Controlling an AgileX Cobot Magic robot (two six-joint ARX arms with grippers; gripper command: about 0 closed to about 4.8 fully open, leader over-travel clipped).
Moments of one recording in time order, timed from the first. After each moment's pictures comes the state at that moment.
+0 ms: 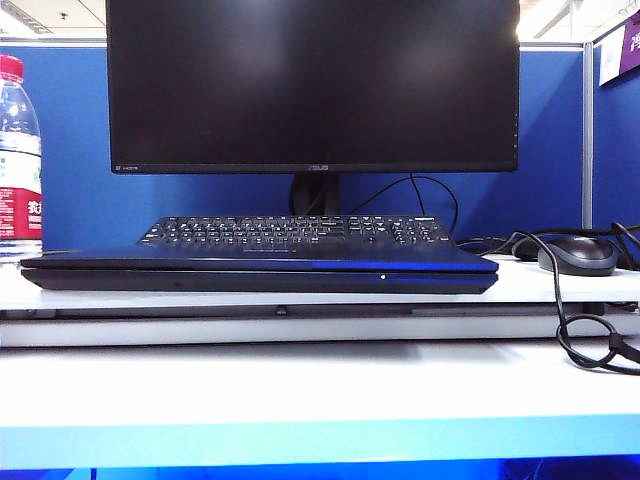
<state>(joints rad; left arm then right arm) 0.01 0.01 0.01 0.11 0.27 -0.37 0.10 0.00 0.01 -0.04 -0.28 0.36</state>
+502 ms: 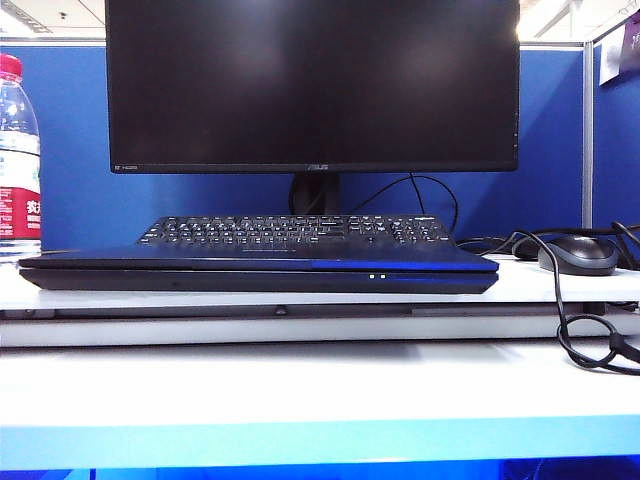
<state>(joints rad) 0.01 0.01 0.01 0.12 0.73 -0.52 0.16 0.00 0.01 0.18 -0.69 0.64</state>
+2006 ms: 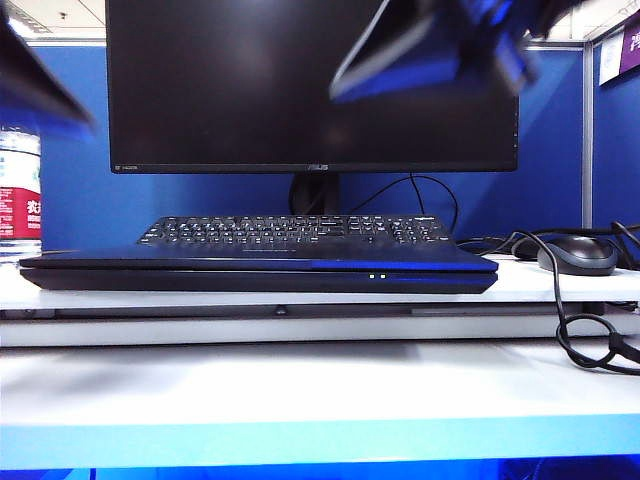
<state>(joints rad) -0.31 0.74 0.45 -0.13 0.46 -0.20 0.82 1.02 0.57 0.16 -0.15 0.20</state>
